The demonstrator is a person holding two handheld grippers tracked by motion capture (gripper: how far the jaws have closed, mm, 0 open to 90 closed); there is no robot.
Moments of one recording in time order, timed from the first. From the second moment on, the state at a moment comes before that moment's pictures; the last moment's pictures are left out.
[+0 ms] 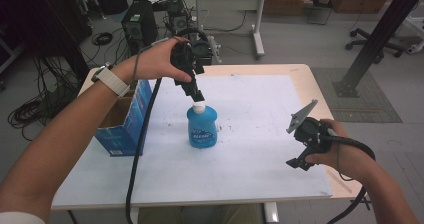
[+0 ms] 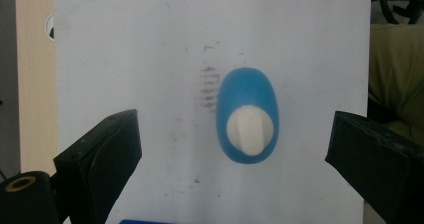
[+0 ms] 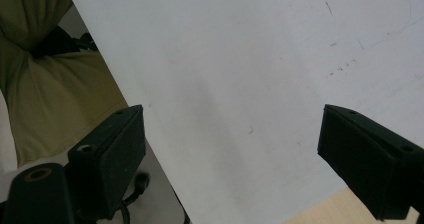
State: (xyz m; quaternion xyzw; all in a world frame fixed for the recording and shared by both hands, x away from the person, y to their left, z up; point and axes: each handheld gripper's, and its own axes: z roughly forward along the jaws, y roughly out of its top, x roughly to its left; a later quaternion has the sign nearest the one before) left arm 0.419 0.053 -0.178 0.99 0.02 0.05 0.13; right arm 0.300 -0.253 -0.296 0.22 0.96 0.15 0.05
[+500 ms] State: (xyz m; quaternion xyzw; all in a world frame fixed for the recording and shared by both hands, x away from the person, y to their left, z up) left arm 0.415 0.051 -0.192 0.99 0.03 0.04 0.13; right arm 0.299 -0.253 -0.299 0.22 0.96 0.14 0.05
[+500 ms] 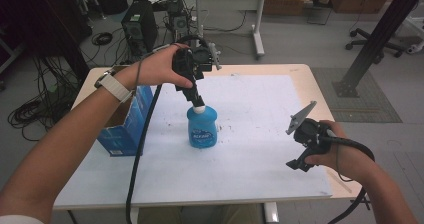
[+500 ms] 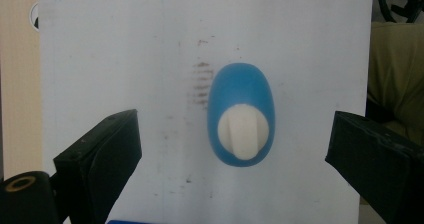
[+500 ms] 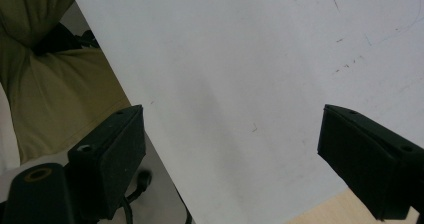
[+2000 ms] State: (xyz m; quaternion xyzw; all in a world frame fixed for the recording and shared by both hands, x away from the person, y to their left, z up) left arm 0.415 0.044 -0.247 0.99 0.02 0.00 0.11; right arm 0.298 -0.250 -0.301 0.22 0.96 0.14 0.05
